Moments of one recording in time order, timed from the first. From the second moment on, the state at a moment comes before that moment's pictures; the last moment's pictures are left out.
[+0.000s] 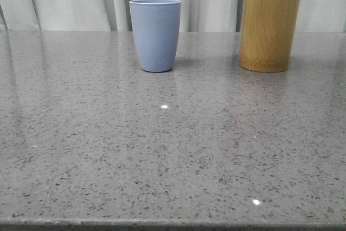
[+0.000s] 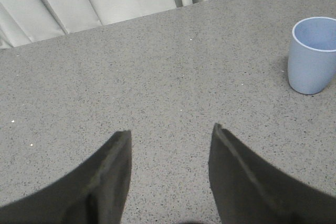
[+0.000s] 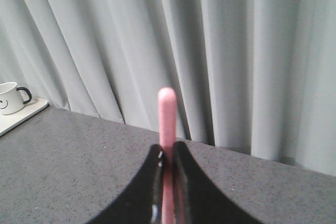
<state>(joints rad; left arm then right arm) -0.43 0.74 -1.06 0.35 0.90 -0.25 0.47 1.40 -1.48 0.26 0.22 -0.03</state>
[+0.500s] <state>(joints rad) -0.43 0.74 -1.06 0.35 0.90 -0.25 0.53 1.55 -1.48 0.26 0.08 -0.03</state>
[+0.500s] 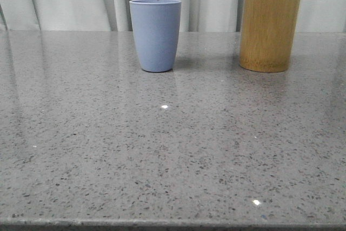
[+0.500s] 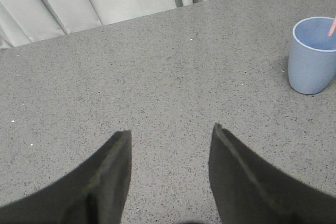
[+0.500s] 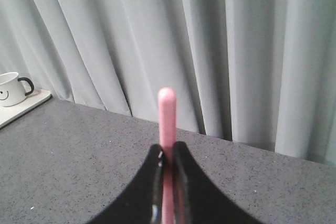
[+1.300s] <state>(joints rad) -0.43 0.74 -1.06 0.35 0.90 -0.25 0.53 1.70 -1.48 0.27 0.09 -0.03</state>
